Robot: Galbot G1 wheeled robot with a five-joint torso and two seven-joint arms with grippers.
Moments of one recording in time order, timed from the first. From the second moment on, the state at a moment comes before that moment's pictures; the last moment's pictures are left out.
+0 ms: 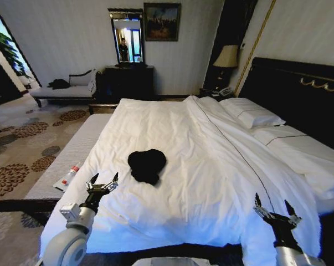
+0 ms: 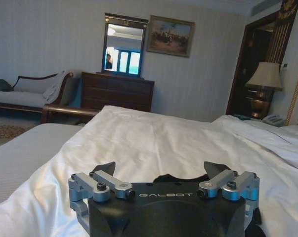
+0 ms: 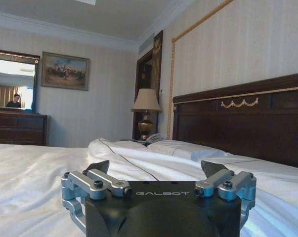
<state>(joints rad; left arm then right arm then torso) 1.74 -1.02 -0.62 -2.32 -0.64 0.10 -0.25 -1.86 1.57 1.10 2.07 0.37 0.30 -0.17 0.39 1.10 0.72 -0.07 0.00</state>
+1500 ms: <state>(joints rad) 1.73 -1.01 -0.62 -2.32 -0.64 0.10 -0.26 -1.85 1.57 1.10 2.07 0.37 0.30 -0.15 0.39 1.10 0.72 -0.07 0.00</state>
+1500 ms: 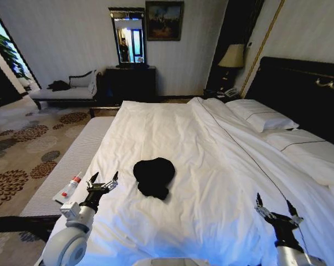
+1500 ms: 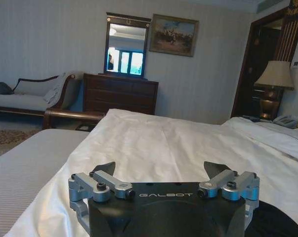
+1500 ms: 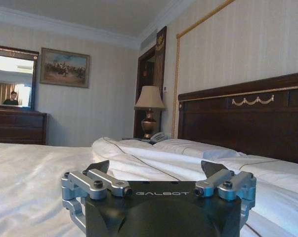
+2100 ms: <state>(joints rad) 1.80 -1.04 -0.64 -2.24 -0.67 0.12 -0.27 -1.85 1.29 1.00 2.25 0.54 -0.01 -0.10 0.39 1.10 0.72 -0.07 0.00</state>
